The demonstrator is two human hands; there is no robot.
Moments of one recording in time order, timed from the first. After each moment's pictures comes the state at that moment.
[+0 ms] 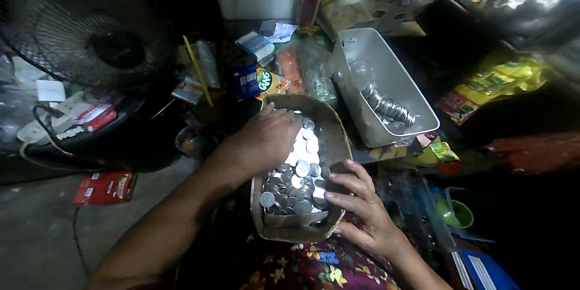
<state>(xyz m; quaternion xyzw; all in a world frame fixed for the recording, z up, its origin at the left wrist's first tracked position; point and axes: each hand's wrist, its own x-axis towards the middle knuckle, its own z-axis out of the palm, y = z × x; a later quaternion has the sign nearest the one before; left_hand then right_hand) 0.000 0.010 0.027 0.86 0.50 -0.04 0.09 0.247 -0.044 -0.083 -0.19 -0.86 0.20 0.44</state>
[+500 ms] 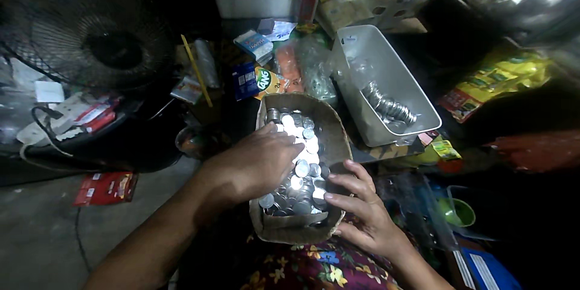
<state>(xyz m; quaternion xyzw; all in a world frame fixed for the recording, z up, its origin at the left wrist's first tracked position) -0.011 -0.023 0.030 0.88 0.45 -0.02 0.16 0.246 -0.045 -0.083 -0.19 -0.86 0.20 0.44</state>
